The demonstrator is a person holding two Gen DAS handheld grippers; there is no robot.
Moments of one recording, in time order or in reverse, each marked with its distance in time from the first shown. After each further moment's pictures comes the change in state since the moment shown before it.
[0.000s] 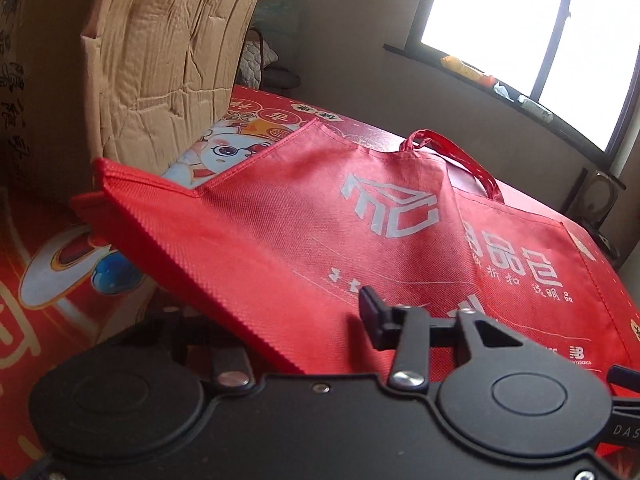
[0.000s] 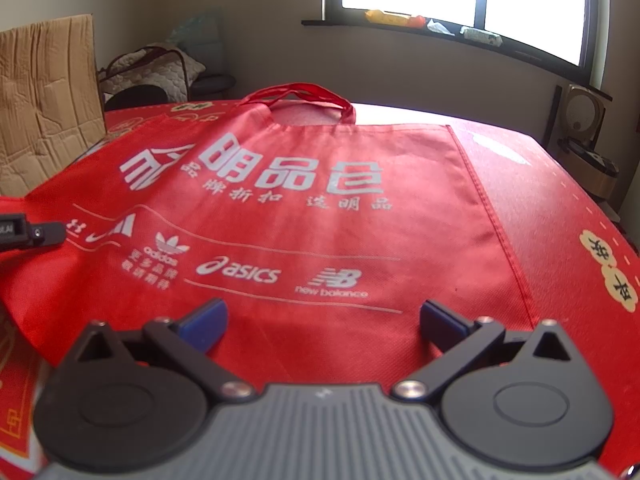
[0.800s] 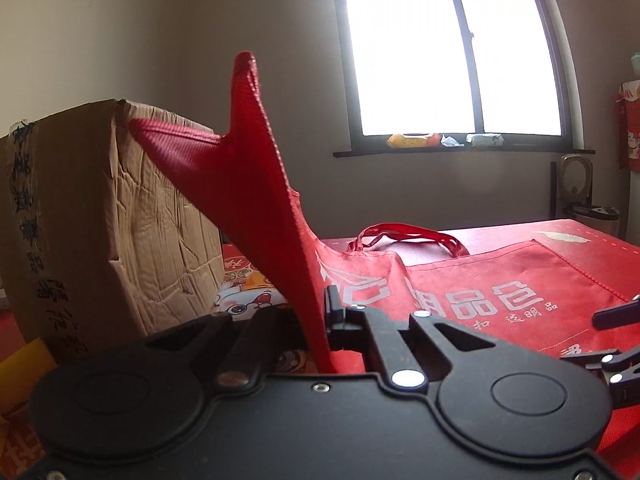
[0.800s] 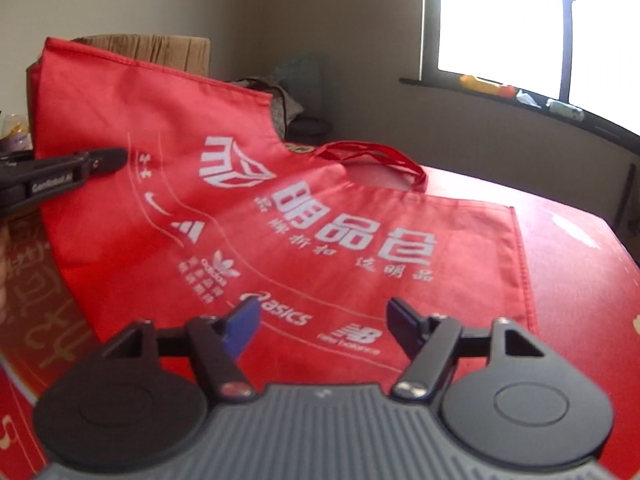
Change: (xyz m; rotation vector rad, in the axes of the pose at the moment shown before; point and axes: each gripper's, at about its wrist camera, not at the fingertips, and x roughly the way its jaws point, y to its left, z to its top) left arm -0.079 -0.027 -0.018 0.382 -0.417 0.021; right arm -0.024 0.010 -0.002 -0.165 -0.157 0.252
